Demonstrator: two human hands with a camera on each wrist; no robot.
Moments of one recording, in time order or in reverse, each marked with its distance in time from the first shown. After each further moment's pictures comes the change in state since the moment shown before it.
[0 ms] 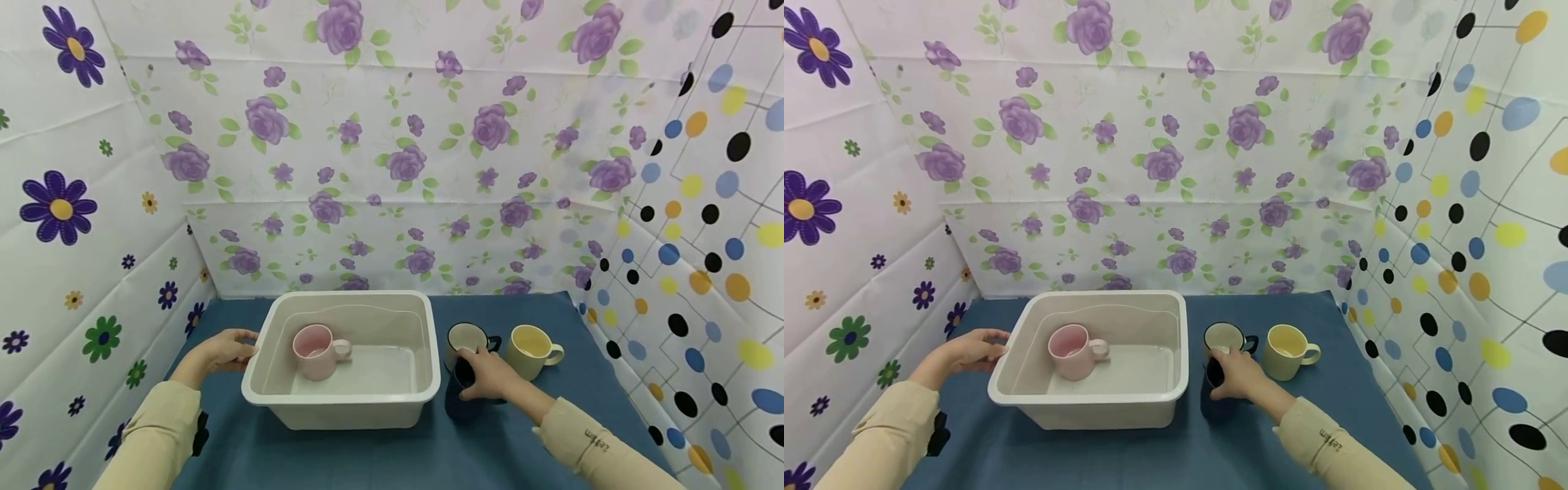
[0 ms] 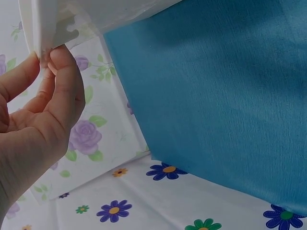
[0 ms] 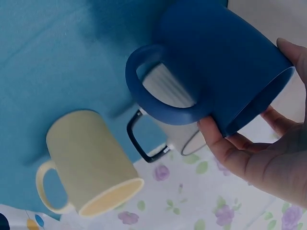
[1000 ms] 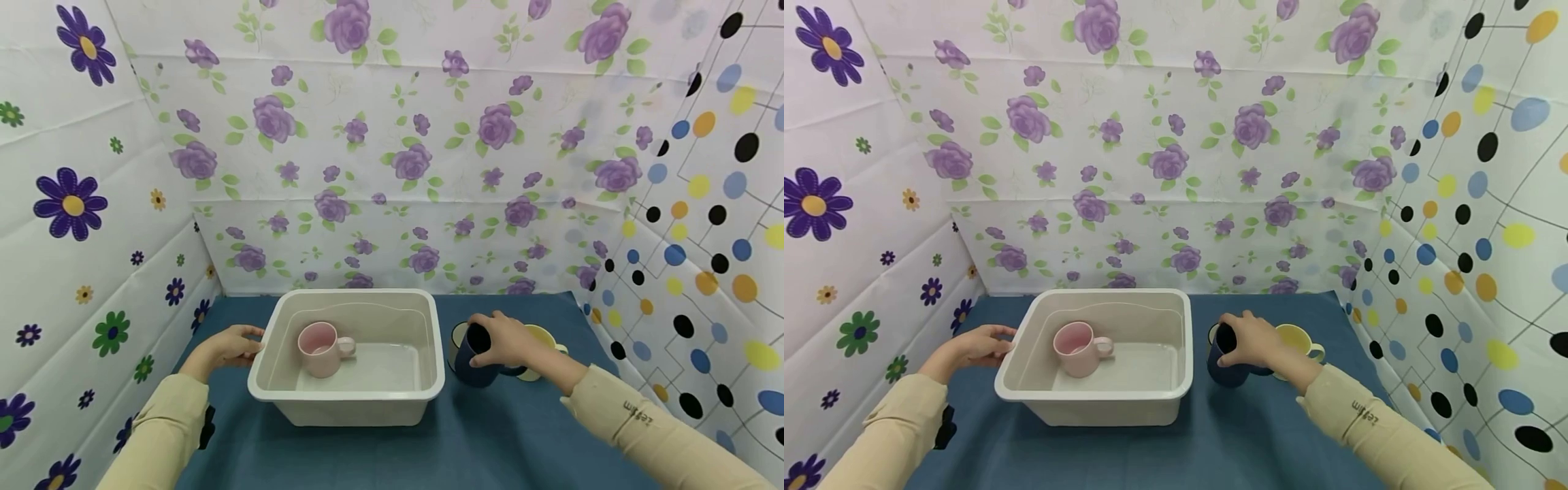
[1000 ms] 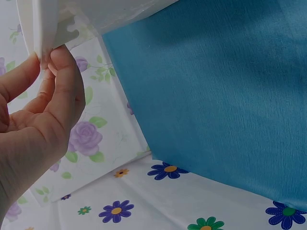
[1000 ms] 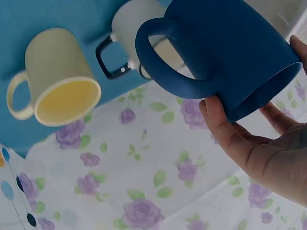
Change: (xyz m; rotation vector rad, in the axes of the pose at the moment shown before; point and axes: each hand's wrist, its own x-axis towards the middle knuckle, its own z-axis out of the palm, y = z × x) left_hand -0.002 0.002 0.001 -0.023 -0.021 -0.009; right_hand -0.003 -0.019 -0.084 -0.058 -0.016 -0.074
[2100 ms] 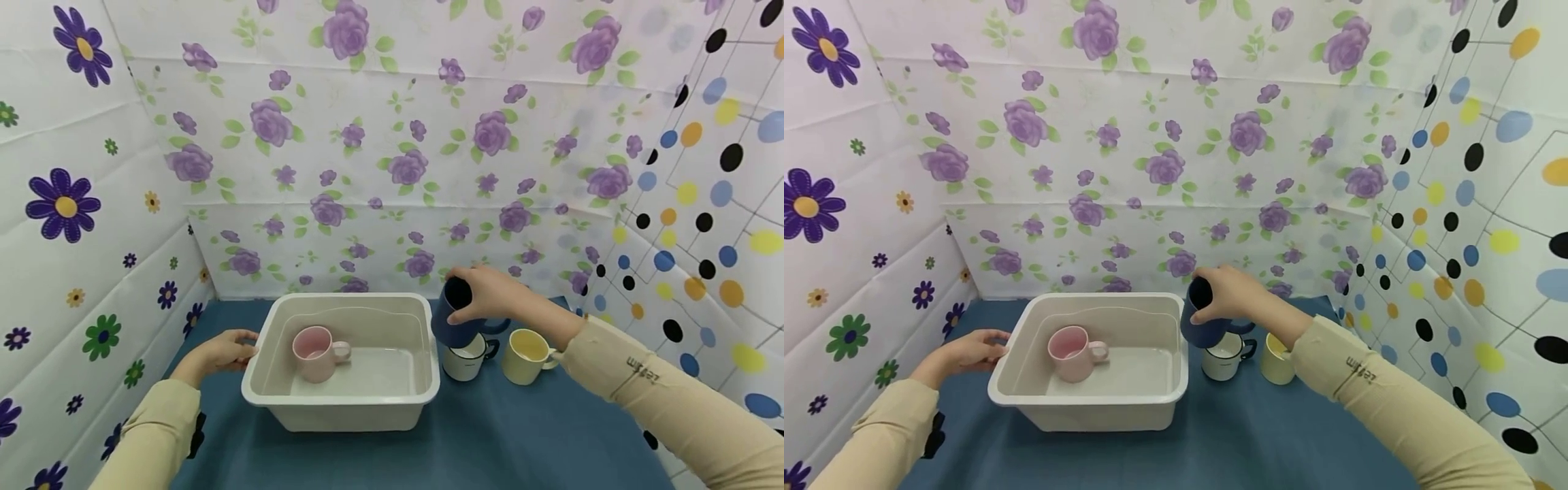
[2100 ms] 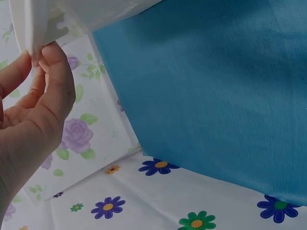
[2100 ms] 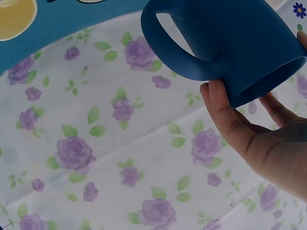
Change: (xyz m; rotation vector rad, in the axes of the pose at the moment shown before) left_hand -0.002 -0.006 -0.002 0.014 -0.031 0.101; right_hand 0.015 -0.054 -0.092 -0.050 0.029 -0.112
